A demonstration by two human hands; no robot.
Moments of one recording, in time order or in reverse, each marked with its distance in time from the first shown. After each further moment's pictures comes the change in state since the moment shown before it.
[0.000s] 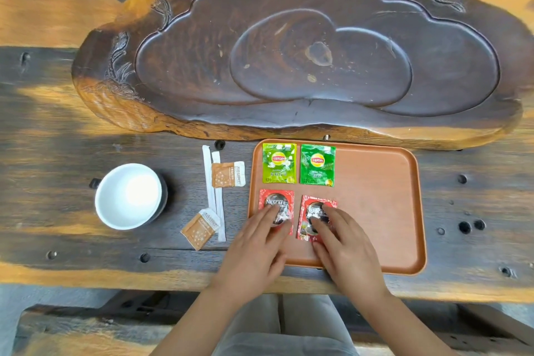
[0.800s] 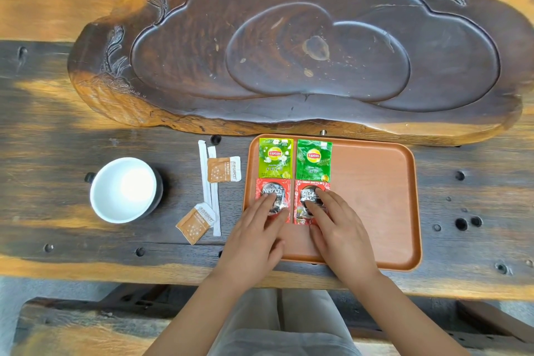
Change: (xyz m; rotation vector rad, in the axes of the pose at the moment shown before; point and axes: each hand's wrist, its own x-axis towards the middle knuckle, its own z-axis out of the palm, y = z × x) left_hand 0.011 0.005 0.005 -0.065 0.021 -0.059; right_hand 0.018 0.005 0.004 0.018 0.056 0.003
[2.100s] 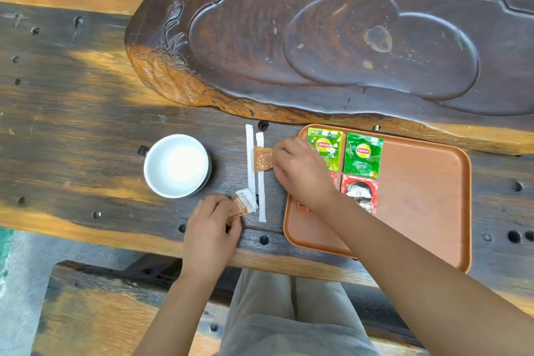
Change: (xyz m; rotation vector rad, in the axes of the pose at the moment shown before) left_hand -0.064 -0.081 -0.037 -0.165 0.321 -0.459; right_hand 0.124 -0.098 0.034 0.102 0.000 -0.300
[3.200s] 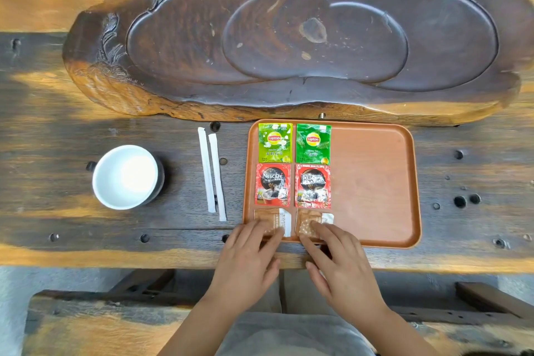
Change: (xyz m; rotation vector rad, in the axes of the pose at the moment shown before) left_hand -0.037 0.069 0.050 0.170 -0.256 0.544; right_hand -0.207 0.011 -0.040 -0.076 -0.078 0.183
